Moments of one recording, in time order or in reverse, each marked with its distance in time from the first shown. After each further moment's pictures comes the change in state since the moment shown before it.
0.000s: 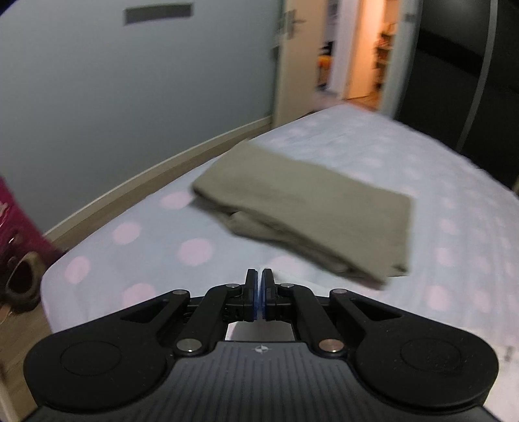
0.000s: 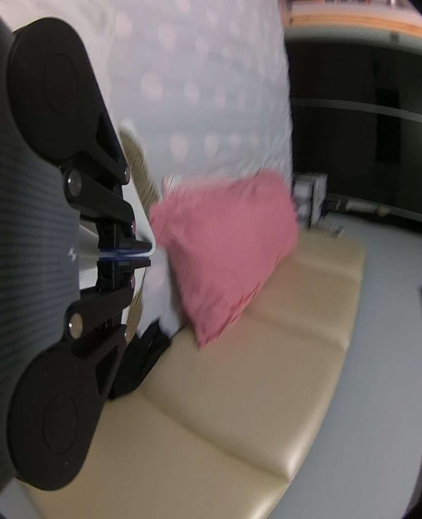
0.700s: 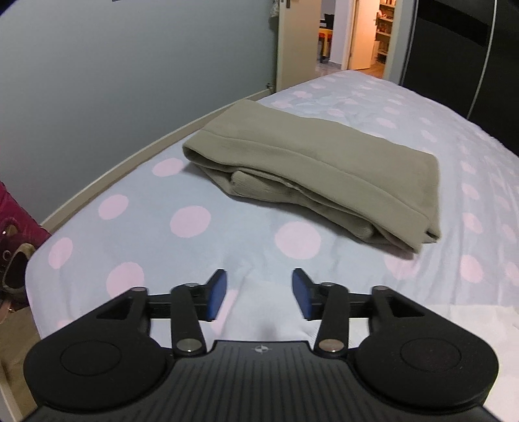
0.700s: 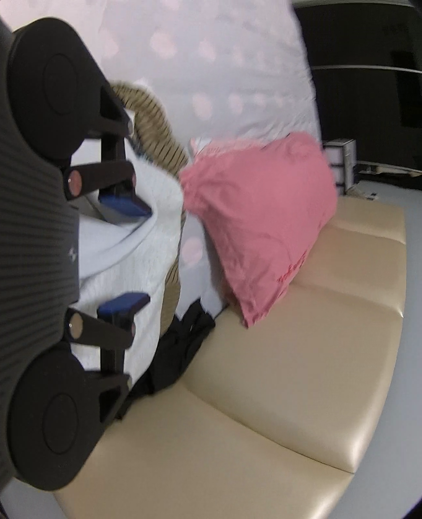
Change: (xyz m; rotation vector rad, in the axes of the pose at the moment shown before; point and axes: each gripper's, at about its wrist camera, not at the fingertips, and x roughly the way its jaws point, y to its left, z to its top) left arm 0.057 -0.008 -0.040 0.065 0.060 -0.019; right arm 0.059 -0.040 -0.022 0.107 0.095 -0.003
